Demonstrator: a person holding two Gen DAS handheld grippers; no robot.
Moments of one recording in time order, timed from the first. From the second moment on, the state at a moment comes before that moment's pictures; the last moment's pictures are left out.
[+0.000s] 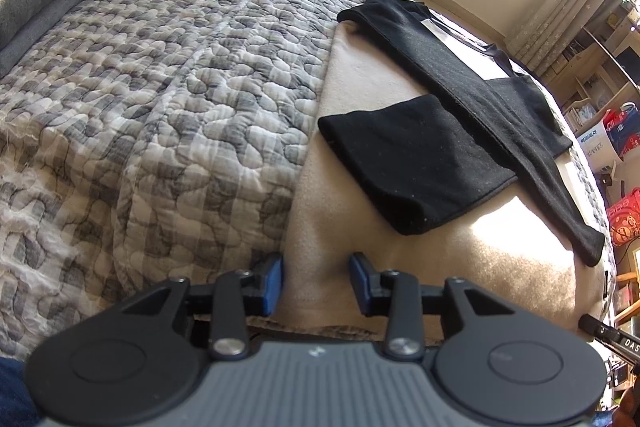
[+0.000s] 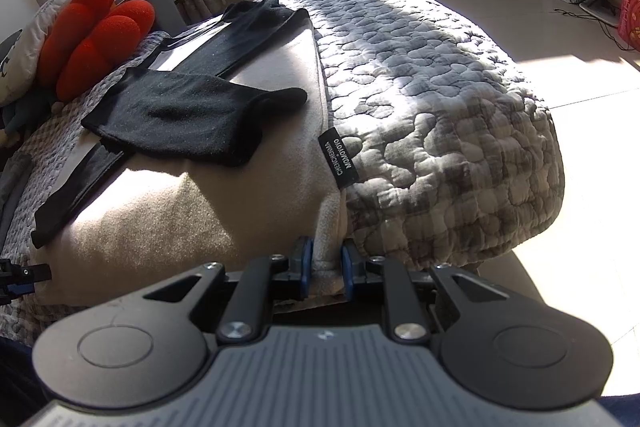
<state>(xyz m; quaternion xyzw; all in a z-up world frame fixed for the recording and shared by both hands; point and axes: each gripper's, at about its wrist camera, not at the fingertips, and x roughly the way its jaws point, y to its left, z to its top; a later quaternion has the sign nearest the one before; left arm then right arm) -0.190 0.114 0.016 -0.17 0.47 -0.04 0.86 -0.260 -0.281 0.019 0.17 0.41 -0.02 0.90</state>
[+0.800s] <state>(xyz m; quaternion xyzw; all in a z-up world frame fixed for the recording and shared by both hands) -0.191 0.140 0.047 -0.30 0.41 -0.11 0.85 -0.262 -0.312 0.054 0.29 0.31 0.01 0.91</state>
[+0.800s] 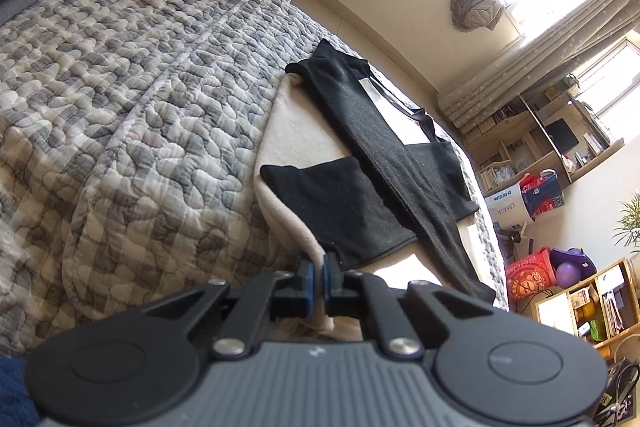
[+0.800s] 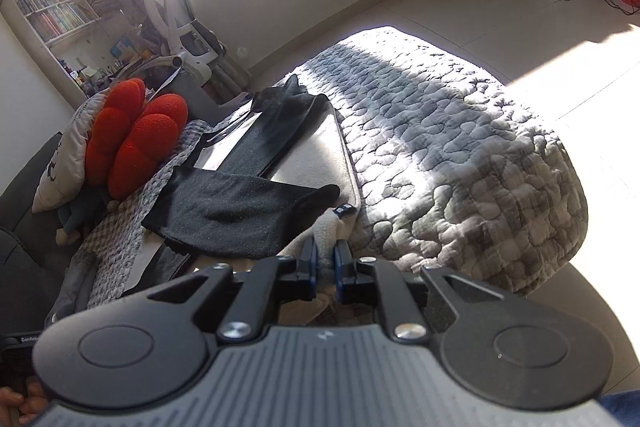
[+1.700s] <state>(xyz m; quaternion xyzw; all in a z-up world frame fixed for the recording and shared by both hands) 0.171 0.079 0.067 -0.26 0.44 0.03 0.86 0.103 -0.325 0.063 0.27 0.37 -0.10 0.88</state>
